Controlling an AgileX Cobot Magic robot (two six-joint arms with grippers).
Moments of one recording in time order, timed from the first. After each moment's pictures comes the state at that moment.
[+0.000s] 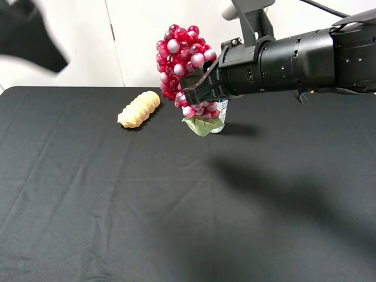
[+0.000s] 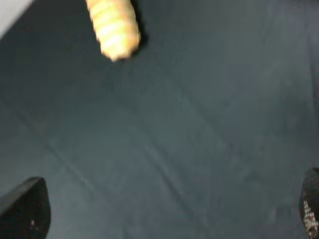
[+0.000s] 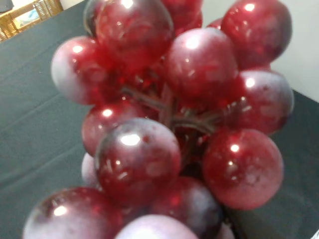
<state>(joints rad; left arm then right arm) -0.69 1.17 -1.30 0.21 1.17 0.14 0.64 1.45 -0.86 1.57 0.15 -1.64</state>
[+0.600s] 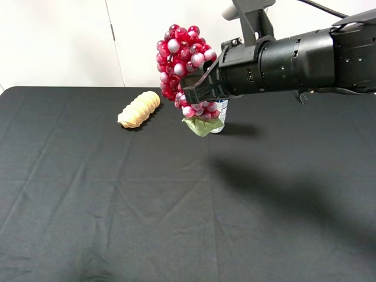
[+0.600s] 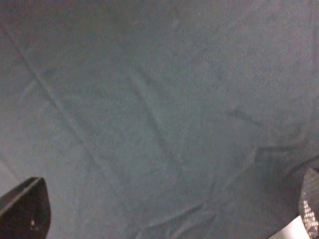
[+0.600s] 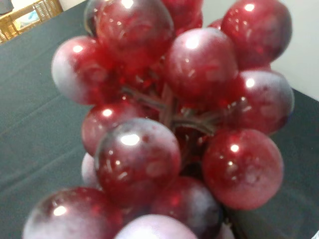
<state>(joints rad) -0.69 0.65 -0.85 0.21 1.17 -0.05 0.64 1.45 -0.86 1.57 0.15 -1.63</state>
